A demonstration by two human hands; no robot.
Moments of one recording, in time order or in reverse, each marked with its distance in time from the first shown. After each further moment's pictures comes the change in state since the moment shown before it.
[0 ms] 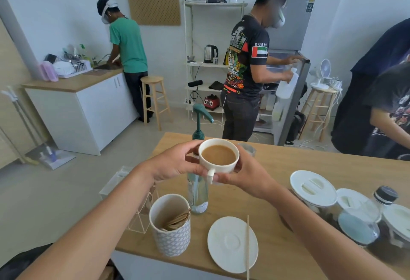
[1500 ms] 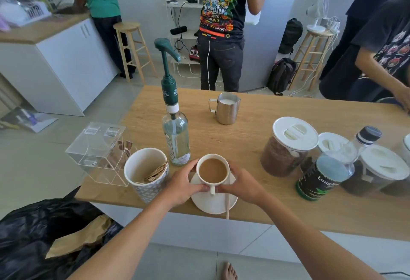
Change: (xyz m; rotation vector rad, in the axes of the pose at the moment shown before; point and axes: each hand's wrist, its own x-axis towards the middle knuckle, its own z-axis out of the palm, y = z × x) left_hand -0.004 -0.180 0.144 0.037 0.193 -0.280; right_hand -0.095 0.158 0.034 0.018 -0.101 0.385
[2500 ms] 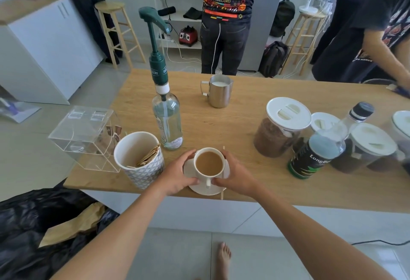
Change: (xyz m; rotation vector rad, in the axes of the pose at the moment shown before) left_hand 0.001 -0.028 0.005 0.095 -0.085 -0.038; right_hand -0.013 0.027 0.016 -0.125 0.044 -0.008
